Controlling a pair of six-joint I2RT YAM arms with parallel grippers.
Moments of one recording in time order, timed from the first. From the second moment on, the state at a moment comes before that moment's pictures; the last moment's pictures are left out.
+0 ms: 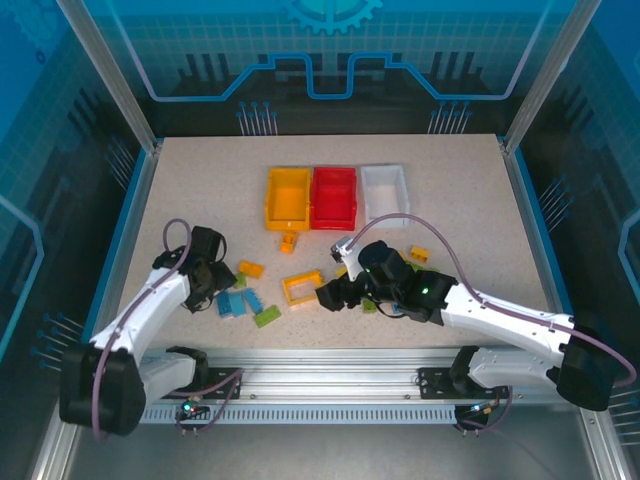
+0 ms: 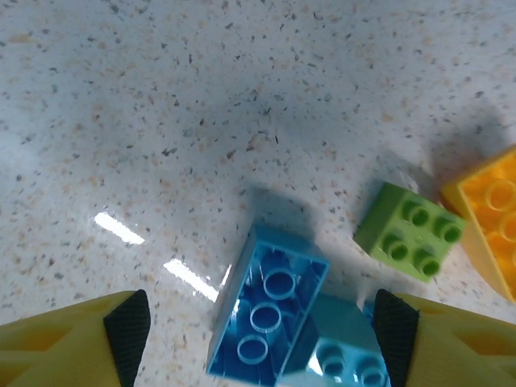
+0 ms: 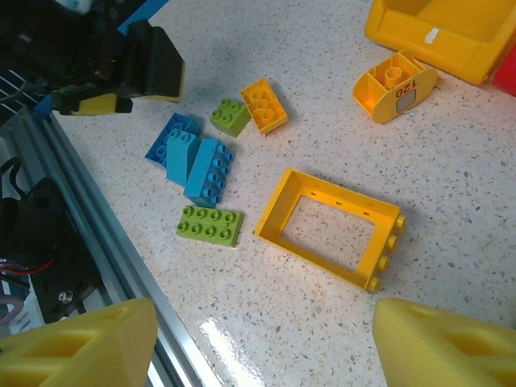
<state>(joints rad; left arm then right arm) -0.13 1.14 0.68 -0.88 -0.13 -0.87 0.96 1.14 0.77 -0.25 -0.09 0.36</state>
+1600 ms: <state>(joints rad) -0.37 1.70 1.41 -0.71 -0.16 -0.62 0.72 1.18 0.83 -0.07 0.00 0.52</state>
